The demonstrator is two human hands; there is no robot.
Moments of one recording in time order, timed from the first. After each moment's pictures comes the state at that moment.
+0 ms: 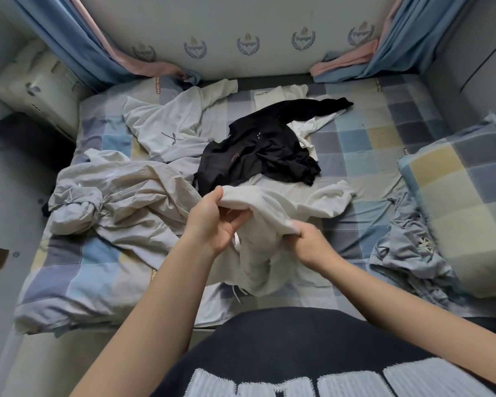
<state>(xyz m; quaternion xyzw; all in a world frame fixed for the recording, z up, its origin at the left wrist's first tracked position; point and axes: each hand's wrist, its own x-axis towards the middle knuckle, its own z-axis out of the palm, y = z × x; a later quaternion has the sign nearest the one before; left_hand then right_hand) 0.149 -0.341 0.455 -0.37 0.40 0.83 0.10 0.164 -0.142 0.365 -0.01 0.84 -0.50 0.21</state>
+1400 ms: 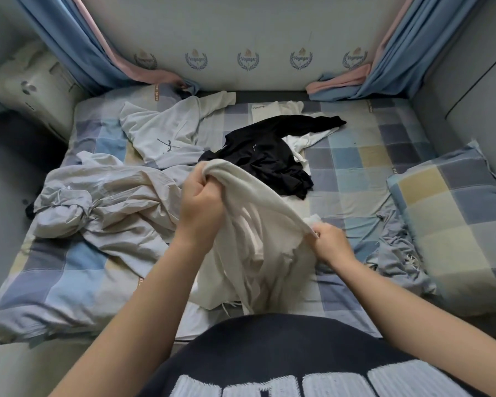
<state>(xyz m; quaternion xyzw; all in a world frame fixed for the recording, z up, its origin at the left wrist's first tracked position) 0.143 -0.339 0.491 -0.10 0.68 0.71 -0.11 0.121 -0.090 0.340 0.03 0.95 -0.25 0.16</state>
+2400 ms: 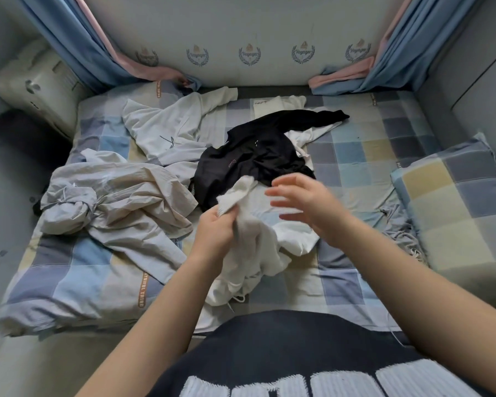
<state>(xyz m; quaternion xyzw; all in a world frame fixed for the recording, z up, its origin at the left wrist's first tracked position) 0.172 -0.327 0.445 -0.26 0.68 0.68 0.05 0.114 -0.141 0.459 0.02 0.70 -0.67 0.25</state>
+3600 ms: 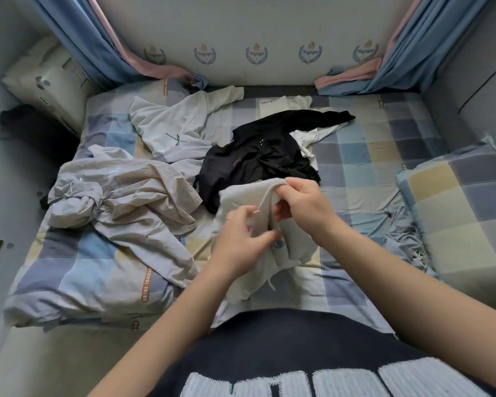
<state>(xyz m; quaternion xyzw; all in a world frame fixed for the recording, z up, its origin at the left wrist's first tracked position) 0.193 -0.314 0.439 -0.13 0.85 0.50 0.13 0.127 -0.170 0.461 0.00 0.72 -0.67 0.16</state>
